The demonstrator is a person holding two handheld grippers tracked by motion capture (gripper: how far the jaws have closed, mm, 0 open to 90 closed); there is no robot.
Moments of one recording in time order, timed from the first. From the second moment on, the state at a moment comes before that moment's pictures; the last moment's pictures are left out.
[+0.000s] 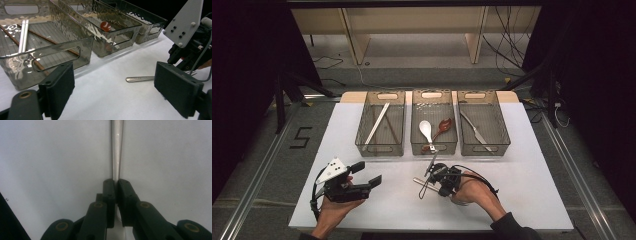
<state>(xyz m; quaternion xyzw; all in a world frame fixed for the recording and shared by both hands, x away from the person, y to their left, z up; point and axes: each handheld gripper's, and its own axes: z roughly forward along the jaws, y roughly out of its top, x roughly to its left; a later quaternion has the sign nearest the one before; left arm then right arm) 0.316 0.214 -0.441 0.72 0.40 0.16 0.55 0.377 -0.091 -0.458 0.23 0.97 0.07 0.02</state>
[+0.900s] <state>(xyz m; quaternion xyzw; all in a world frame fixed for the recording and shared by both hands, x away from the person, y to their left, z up) 0.316 0.215 -0.441 0.72 0.40 0.16 0.55 0.384 -0.112 -0.434 0.24 0.96 0.11 0.03</state>
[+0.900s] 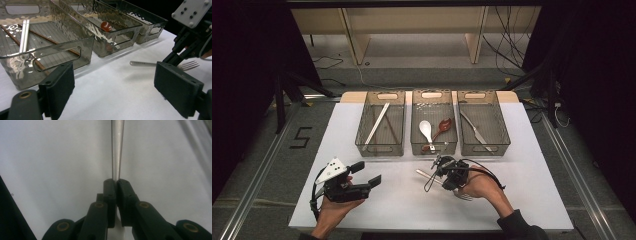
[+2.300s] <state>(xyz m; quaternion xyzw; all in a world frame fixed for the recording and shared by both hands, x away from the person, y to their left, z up) 0.317 0.215 -0.443 0.72 0.40 0.16 0.55 0.410 -0.173 -0.389 0.32 0.92 0.19 0.07</state>
